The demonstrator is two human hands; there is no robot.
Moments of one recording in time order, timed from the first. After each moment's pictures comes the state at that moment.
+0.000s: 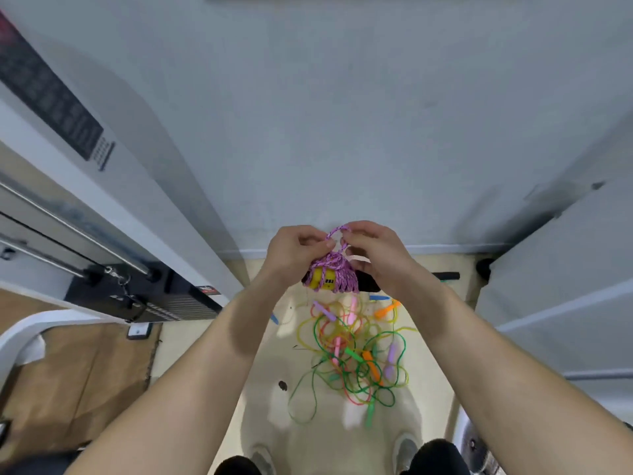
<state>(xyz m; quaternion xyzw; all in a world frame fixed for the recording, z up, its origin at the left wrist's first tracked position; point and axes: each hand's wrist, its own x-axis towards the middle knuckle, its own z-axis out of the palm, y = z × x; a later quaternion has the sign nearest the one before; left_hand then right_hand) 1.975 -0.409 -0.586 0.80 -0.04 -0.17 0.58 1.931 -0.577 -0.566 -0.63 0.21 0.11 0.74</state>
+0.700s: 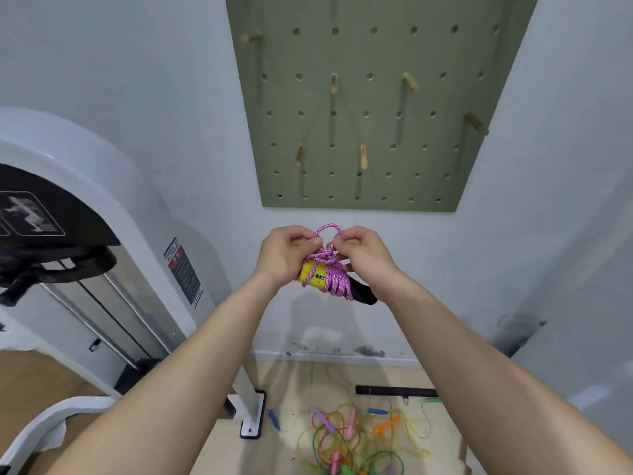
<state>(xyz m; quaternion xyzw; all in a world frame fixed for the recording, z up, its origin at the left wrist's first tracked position) 1.994 -0.422 -0.236 0.81 -0.06 0.00 0.59 1.967 -0.583 -0.237 -0.72 0.06 -0.02 0.69</state>
